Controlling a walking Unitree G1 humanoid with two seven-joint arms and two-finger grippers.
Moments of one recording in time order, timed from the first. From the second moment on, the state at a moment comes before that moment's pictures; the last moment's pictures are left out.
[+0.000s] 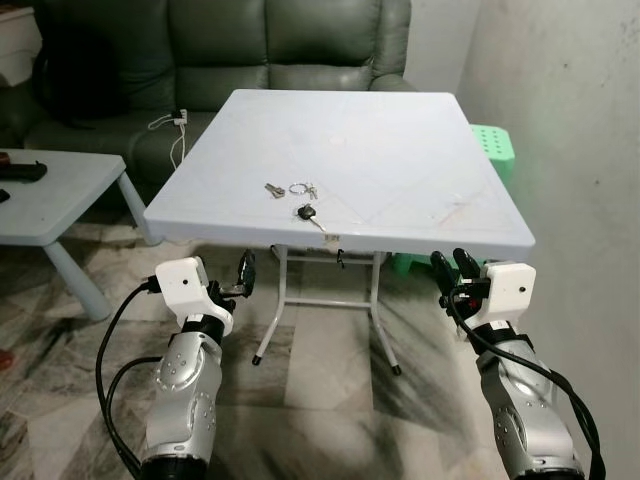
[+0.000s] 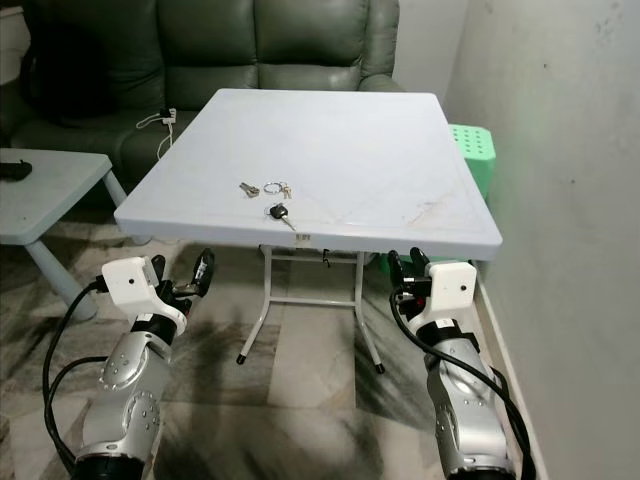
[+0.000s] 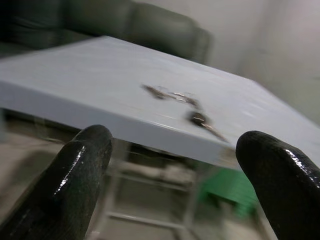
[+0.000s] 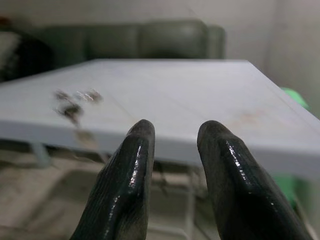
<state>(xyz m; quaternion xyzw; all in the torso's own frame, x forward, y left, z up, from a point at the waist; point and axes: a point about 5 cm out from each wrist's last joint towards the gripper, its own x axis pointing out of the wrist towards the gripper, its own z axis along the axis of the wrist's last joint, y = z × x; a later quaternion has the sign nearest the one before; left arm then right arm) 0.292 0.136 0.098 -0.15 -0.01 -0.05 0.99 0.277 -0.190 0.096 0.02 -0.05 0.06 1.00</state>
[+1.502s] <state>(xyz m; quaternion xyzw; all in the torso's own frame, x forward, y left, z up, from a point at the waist) 0.292 0.149 0.093 -0.16 0.00 -0.01 0.99 0.280 -0.182 0.101 0.03 -0.05 0.08 1.00</state>
